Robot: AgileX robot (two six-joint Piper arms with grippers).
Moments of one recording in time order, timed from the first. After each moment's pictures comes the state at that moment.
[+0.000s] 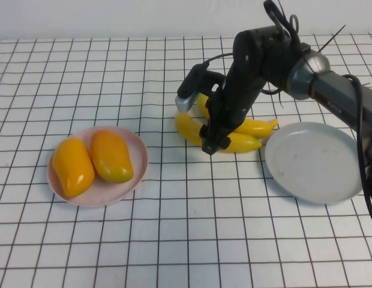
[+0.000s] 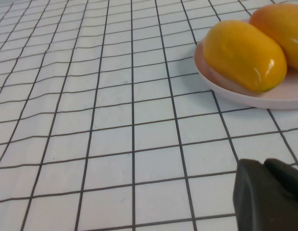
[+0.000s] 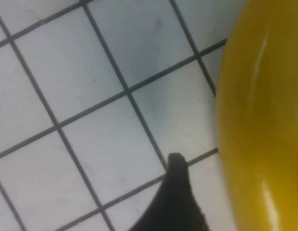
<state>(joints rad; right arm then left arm) 0.52 2.33 -2.14 0.14 1.14 -0.65 -0.02 -0.01 0.02 0.00 0.38 0.16</state>
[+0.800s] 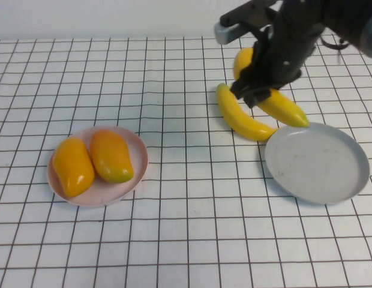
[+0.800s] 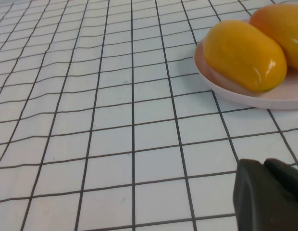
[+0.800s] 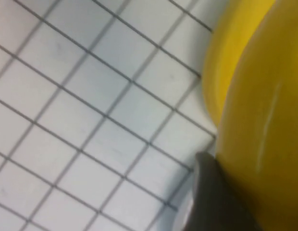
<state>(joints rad) 0.48 2.04 -2.02 -0.03 1.22 -0.13 -0.02 -0.01 0.02 0.00 0.38 0.16</state>
